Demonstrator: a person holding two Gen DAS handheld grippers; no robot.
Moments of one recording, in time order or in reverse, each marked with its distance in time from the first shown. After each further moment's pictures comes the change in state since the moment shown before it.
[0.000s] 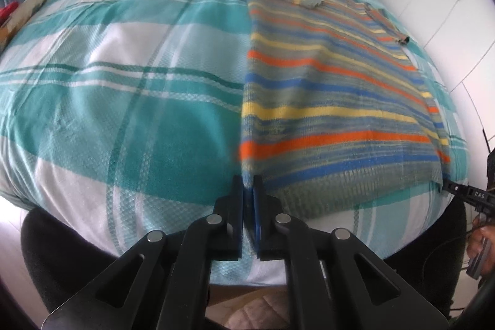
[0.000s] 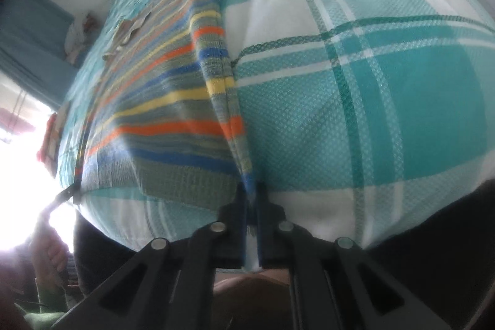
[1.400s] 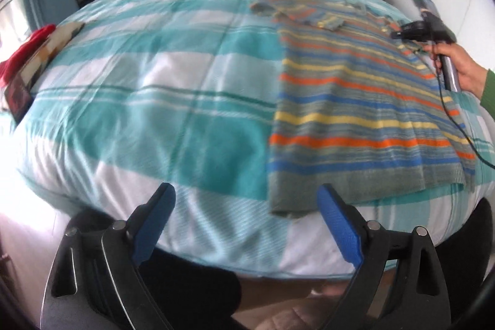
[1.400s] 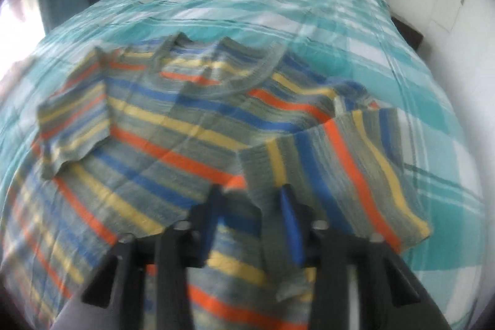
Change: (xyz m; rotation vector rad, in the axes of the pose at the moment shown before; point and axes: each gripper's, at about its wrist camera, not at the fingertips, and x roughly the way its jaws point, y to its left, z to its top) left arm -0.027 0.006 -0.008 -0.017 -0.097 0.203; right arm 0.128 0.119 0.314 -0.454 -0.164 -0.248
